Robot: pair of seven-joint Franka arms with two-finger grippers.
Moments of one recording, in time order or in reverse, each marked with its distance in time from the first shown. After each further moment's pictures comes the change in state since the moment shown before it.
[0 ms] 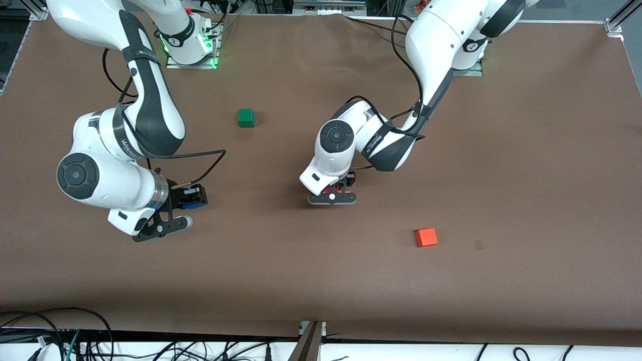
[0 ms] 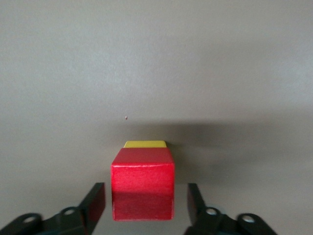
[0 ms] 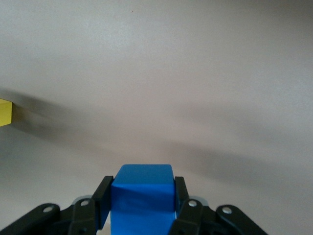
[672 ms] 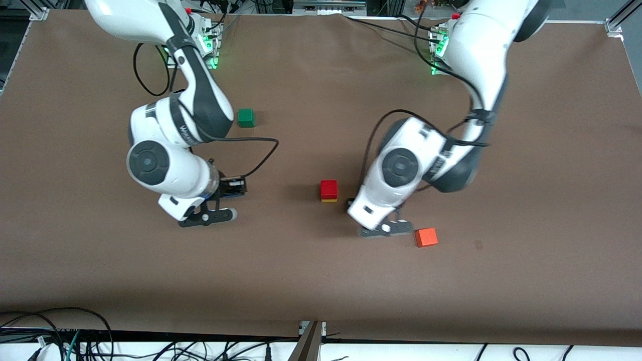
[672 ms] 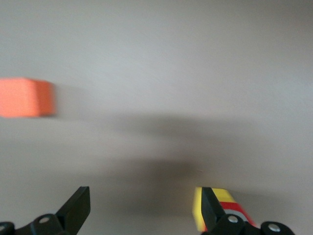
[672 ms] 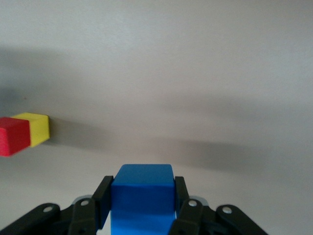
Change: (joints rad) left arm 0.224 -0.033 0.000 0.180 0.000 -0.261 0.144; right arm 0.156 0.023 0.010 0.003 0.003 0.034 0.324
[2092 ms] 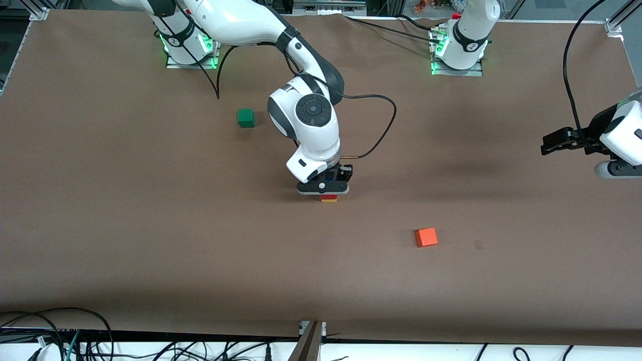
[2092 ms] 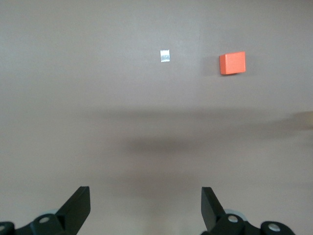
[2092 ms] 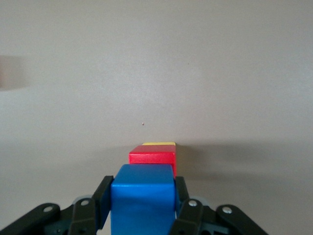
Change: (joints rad) left arm 0.482 -0.630 0.035 -0.402 -0.069 -0.331 0.590; right arm 0.339 0.243 -0.002 0.182 -0.109 0.302 0.514
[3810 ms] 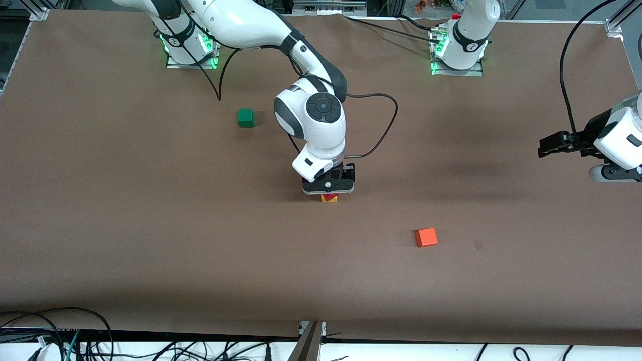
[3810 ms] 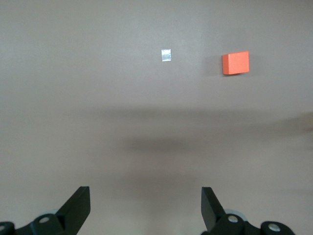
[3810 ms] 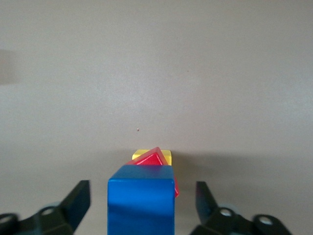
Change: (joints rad) left arm 0.001 0.008 0.004 -0.016 0.000 0.024 0.001; right arm 0.015 0.018 -0.001 0.007 -0.082 0.013 0.000
